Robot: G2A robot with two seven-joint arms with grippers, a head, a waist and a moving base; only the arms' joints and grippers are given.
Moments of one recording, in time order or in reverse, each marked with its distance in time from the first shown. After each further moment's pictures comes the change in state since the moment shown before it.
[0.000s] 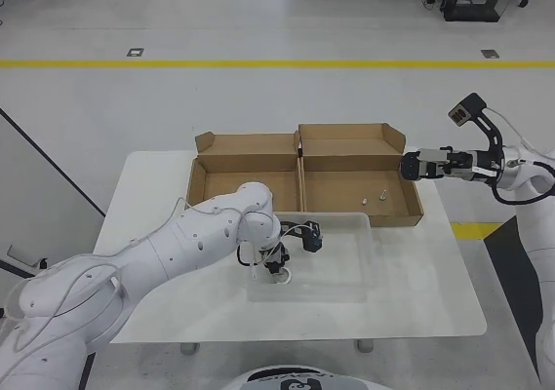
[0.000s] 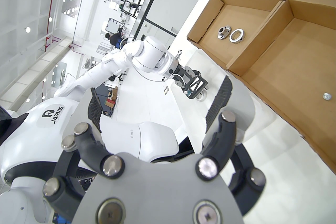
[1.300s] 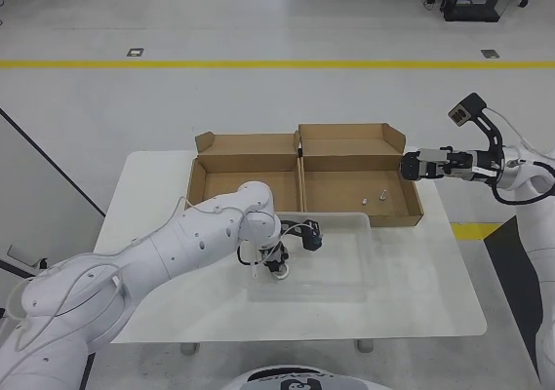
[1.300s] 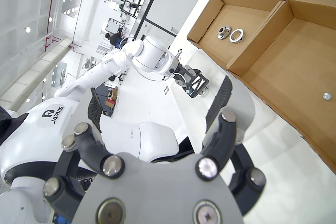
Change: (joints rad) left arm 0.000 -0.008 0.000 0.010 0.005 0.013 -0.013; right arm 0.000 0.000 0.000 0.000 0.000 0.000 0.000
